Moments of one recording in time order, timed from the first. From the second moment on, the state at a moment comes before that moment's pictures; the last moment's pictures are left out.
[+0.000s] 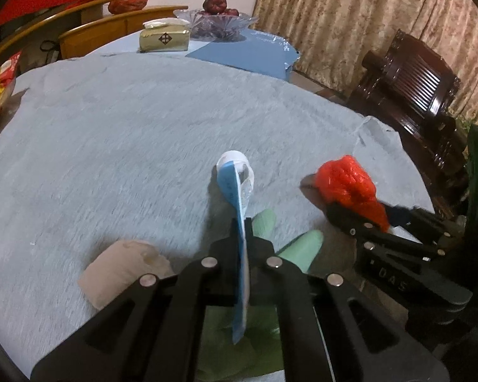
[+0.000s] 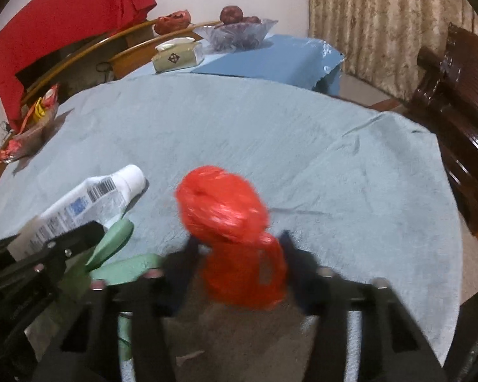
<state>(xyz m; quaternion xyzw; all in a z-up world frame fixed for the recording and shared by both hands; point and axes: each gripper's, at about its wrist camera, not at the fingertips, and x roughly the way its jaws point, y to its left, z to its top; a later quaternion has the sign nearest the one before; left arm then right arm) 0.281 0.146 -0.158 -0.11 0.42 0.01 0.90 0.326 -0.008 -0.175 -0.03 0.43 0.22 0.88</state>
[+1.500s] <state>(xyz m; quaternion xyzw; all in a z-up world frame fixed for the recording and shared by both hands) 0.130 0.037 -0.025 -0.05 0.31 -0.07 0.95 0.128 -0.151 -0.028 0.05 0.29 0.18 0.94</state>
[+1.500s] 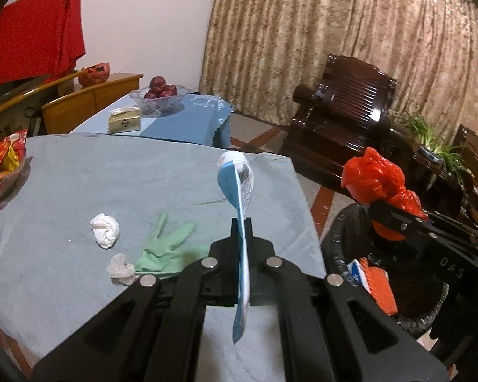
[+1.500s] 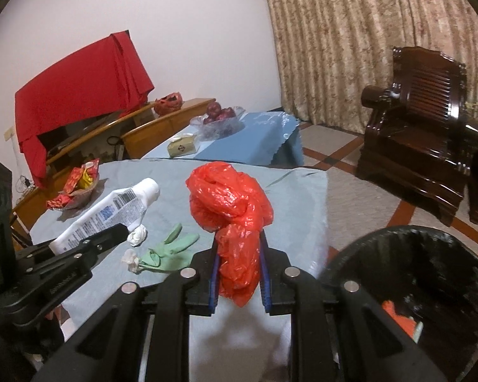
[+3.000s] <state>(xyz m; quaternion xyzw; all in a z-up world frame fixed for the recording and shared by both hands) 0.136 -0.162 -0.062 0.03 0.33 -0.25 0.91 0.066 -0.331 -0.073 0.09 0.32 -0.01 0.94</state>
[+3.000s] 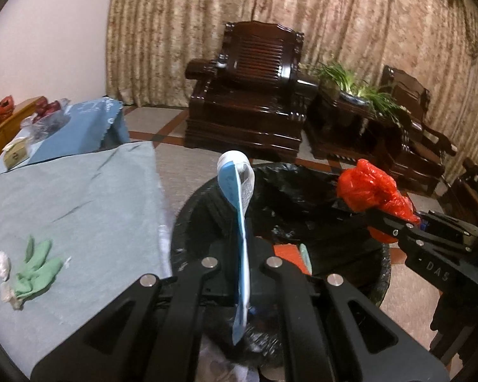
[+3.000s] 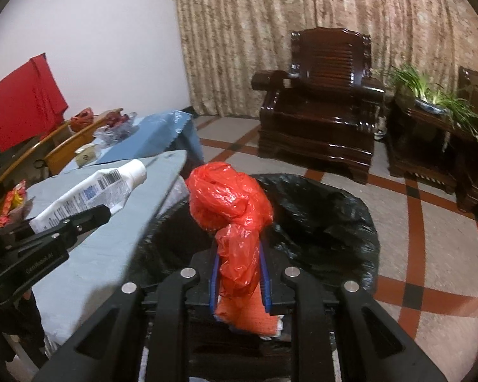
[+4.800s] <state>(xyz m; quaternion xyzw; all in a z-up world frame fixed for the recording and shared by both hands) 0.131 0.055 -0.045 -0.01 0.29 -0.07 0.95 0.113 -0.181 -0.066 0.03 0.30 0.09 0.95</state>
